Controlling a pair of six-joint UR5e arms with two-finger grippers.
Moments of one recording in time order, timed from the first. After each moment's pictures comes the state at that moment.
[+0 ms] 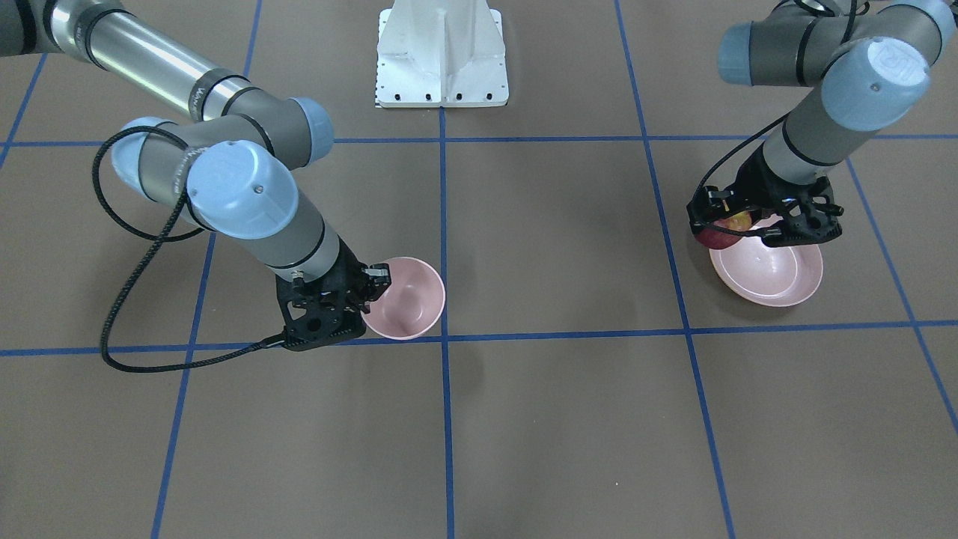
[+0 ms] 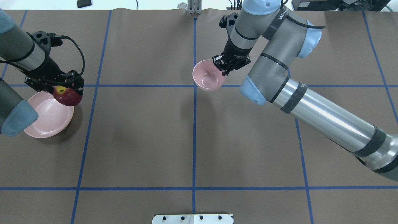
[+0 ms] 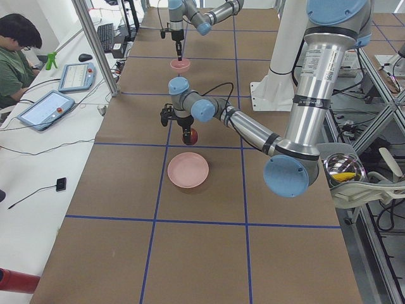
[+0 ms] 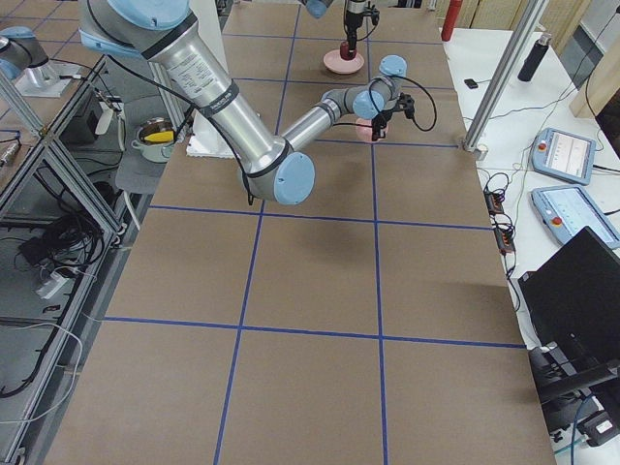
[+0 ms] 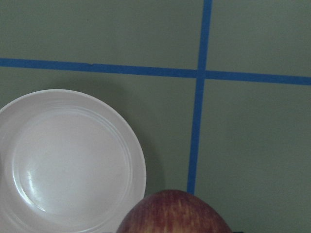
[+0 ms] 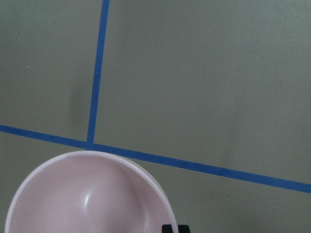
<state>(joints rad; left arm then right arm) -0.95 -1.89 -1.86 -1.49 -2.23 -0.88 0.79 -0.73 1.33 -1.42 2.18 0.86</state>
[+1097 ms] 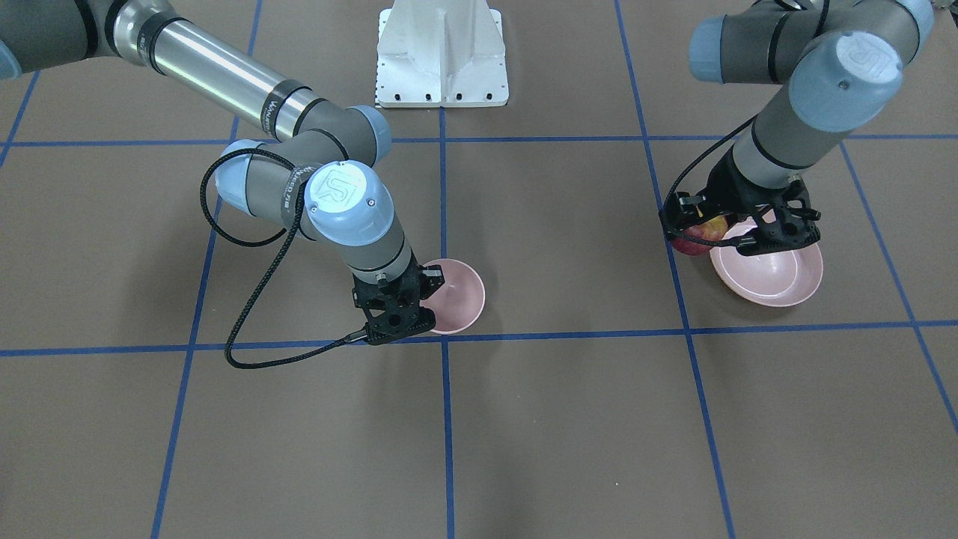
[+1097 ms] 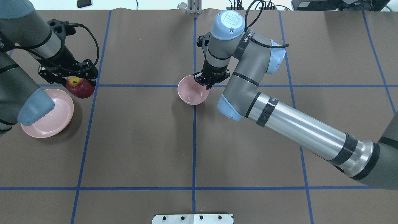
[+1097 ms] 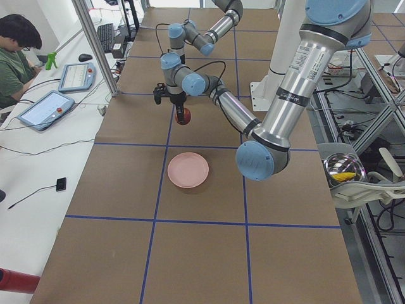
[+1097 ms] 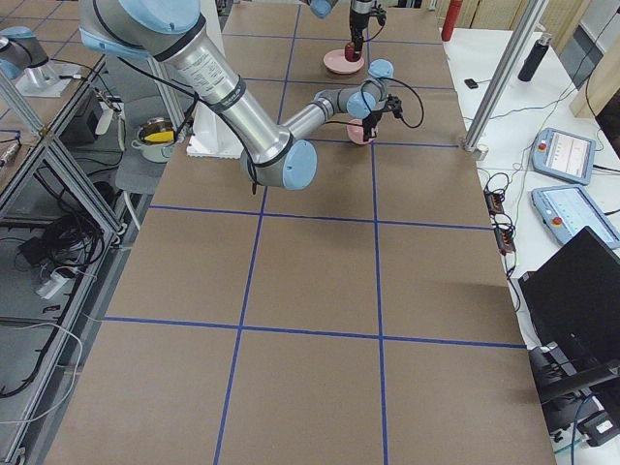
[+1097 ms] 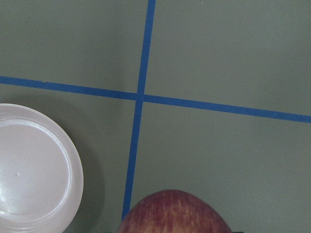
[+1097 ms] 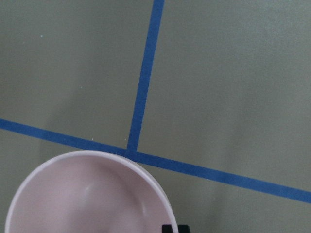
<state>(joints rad) -0.94 -1.99 -1.84 -1.40 -2.23 -0.92 0.70 -0.68 1.22 -1.36 2.11 0.88</state>
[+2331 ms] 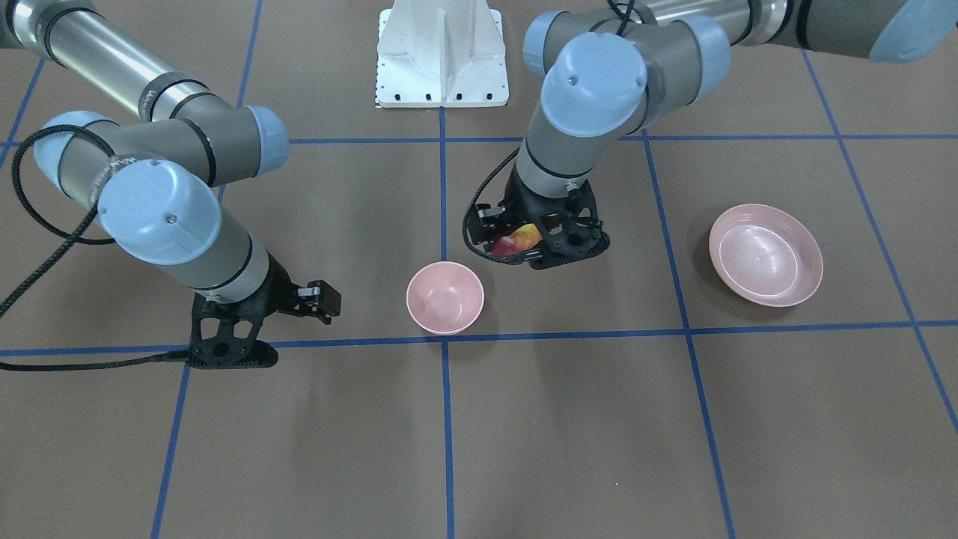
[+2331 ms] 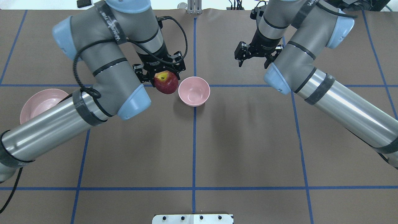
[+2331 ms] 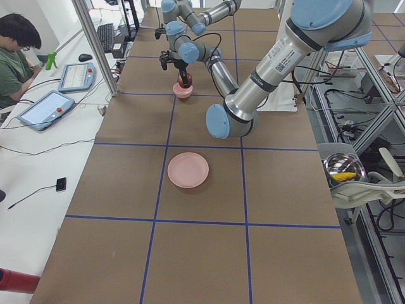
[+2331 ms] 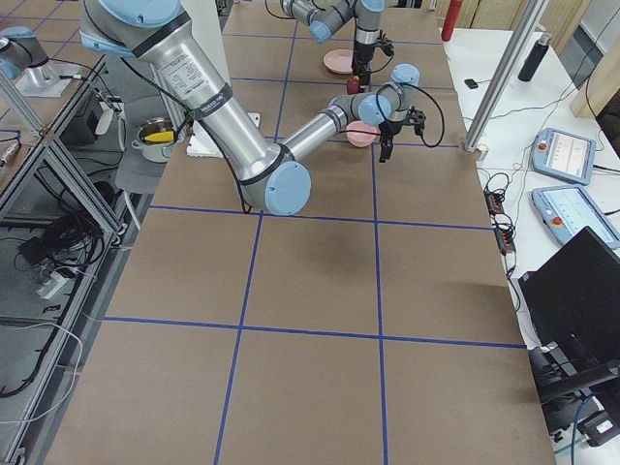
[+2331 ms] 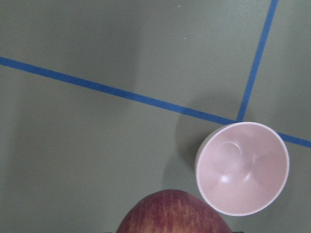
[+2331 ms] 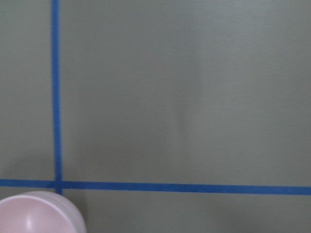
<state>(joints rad) -0.74 -2.46 -1.52 -1.48 -2.16 -1.33 0.90 -0.87 1.45 -1.58 2.22 0.89</state>
